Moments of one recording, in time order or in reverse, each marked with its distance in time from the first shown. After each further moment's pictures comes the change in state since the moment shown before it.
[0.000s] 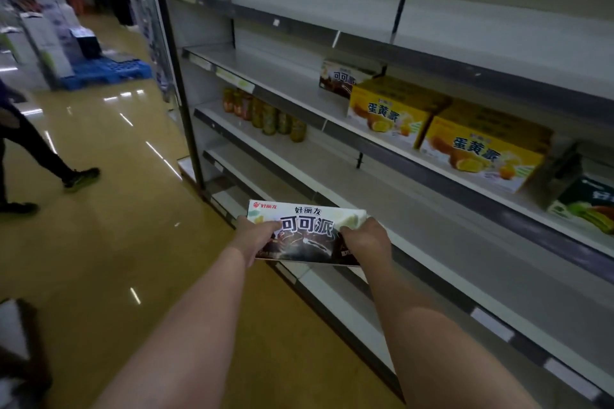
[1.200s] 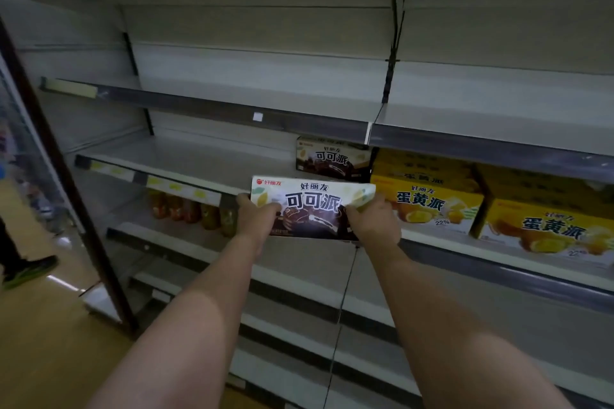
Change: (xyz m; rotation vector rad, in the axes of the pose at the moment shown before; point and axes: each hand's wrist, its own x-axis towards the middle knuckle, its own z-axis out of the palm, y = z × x) left_hand 0.320 0.281 -0.020 0.036 -0.259 0.440; right_hand 0.236 -0.270 0.049 0.009 0.550 0.023
